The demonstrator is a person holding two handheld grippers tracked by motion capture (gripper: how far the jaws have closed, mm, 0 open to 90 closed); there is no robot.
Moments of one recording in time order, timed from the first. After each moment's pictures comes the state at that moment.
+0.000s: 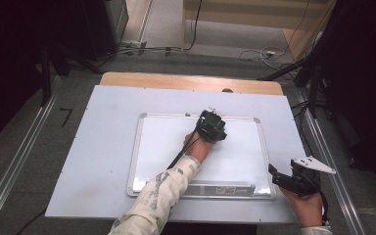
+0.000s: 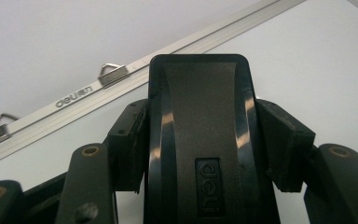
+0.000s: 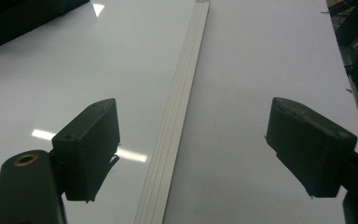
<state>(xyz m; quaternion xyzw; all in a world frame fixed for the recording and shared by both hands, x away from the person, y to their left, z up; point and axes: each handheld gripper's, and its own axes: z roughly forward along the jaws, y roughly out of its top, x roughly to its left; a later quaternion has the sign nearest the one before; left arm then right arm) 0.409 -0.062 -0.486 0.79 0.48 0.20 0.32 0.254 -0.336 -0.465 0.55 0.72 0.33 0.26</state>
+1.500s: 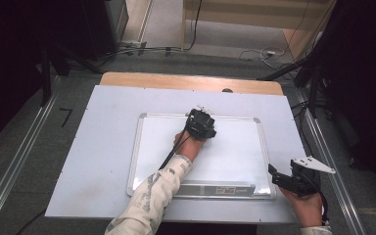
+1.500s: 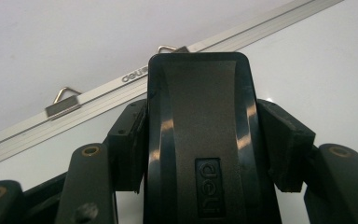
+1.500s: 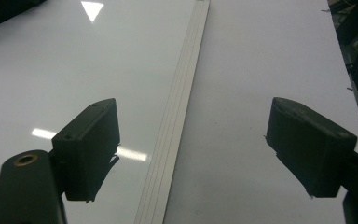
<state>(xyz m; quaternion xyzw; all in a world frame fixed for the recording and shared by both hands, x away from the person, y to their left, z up) 0.409 -0.031 -0.488 0.78 0.50 0.21 0.31 0.255 -0.335 -0.466 0.55 0.72 0.33 0.26</state>
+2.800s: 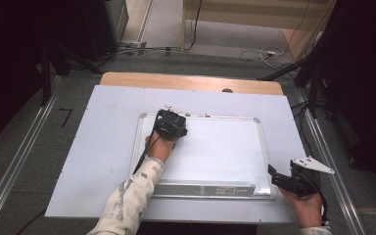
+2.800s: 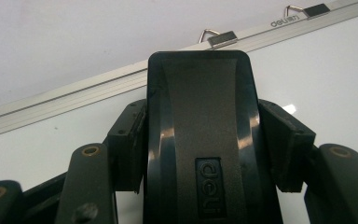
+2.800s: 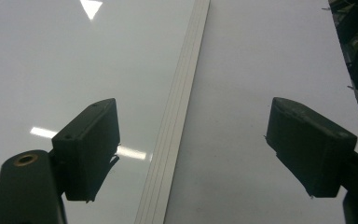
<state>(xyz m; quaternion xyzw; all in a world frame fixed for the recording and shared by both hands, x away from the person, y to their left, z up) 0.396 0.057 -0.490 0.74 0.56 0.22 0.30 0.254 -0.334 -0.466 0.55 0.72 0.33 0.26</state>
